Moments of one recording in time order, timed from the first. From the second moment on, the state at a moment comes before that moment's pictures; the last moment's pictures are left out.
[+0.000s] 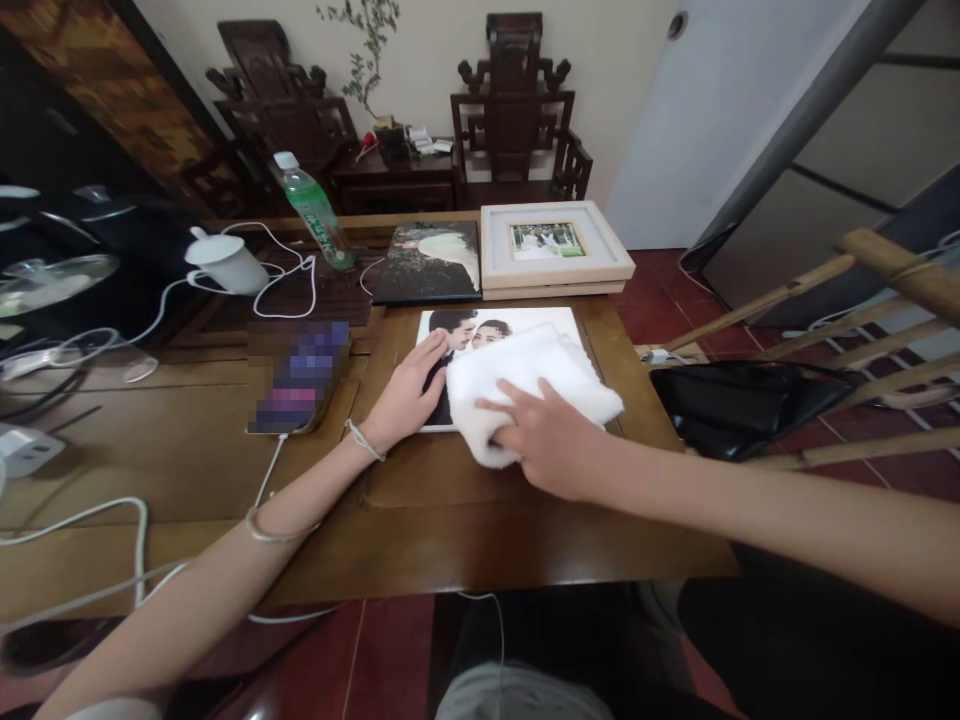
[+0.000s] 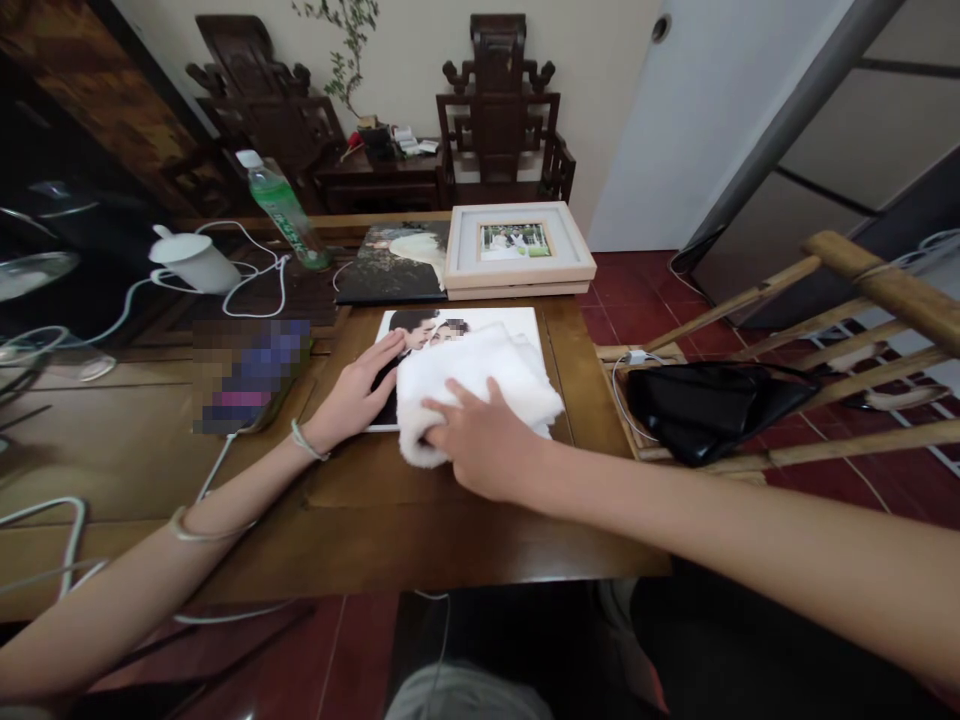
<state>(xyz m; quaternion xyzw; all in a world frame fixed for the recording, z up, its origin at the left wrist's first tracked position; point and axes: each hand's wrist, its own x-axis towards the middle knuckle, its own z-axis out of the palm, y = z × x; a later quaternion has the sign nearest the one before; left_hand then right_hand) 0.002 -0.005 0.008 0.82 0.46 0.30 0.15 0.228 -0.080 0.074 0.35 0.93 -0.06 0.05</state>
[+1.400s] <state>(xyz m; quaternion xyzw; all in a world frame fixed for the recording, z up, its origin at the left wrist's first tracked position) 0.007 -0.008 0.008 0.83 0.45 0.30 0.13 0.193 0.020 0.070 0.44 0.89 -0.09 -0.09</state>
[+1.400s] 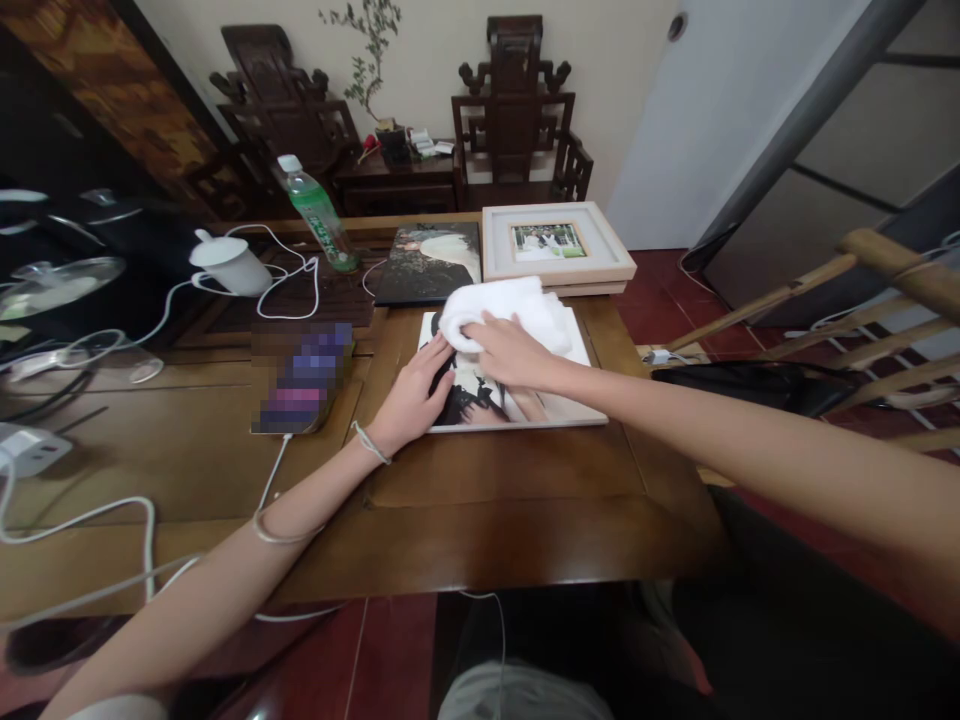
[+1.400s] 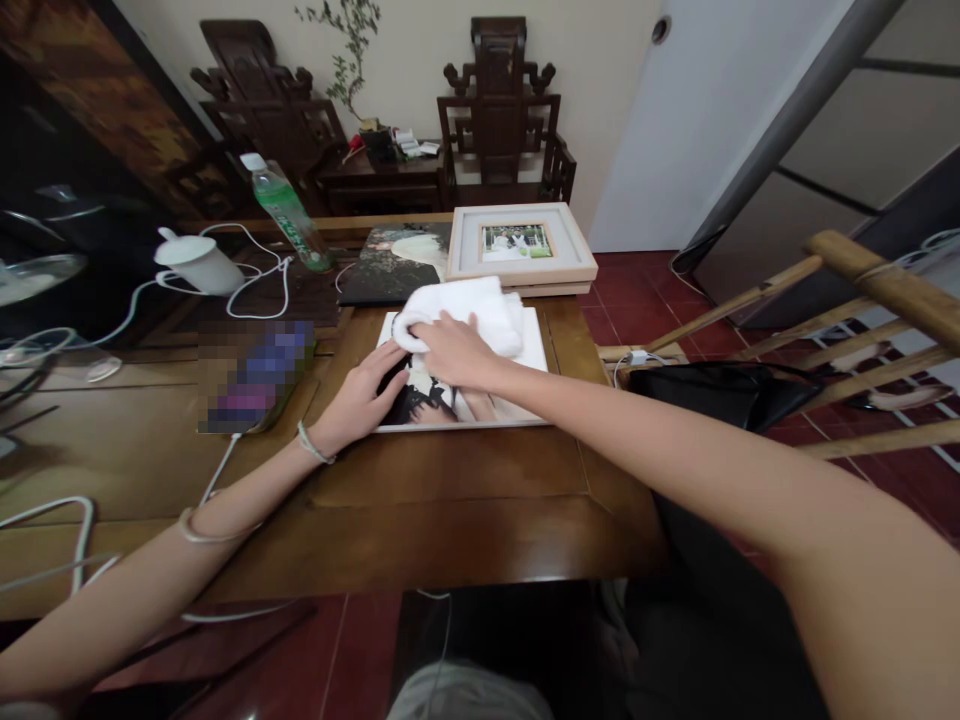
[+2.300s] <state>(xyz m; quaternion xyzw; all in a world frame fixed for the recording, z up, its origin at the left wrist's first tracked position) 0.006 -0.010 0.007 0.83 0.45 0.29 0.14 0.301 -0.056 0.059 0.41 0.91 0.01 -0.01</state>
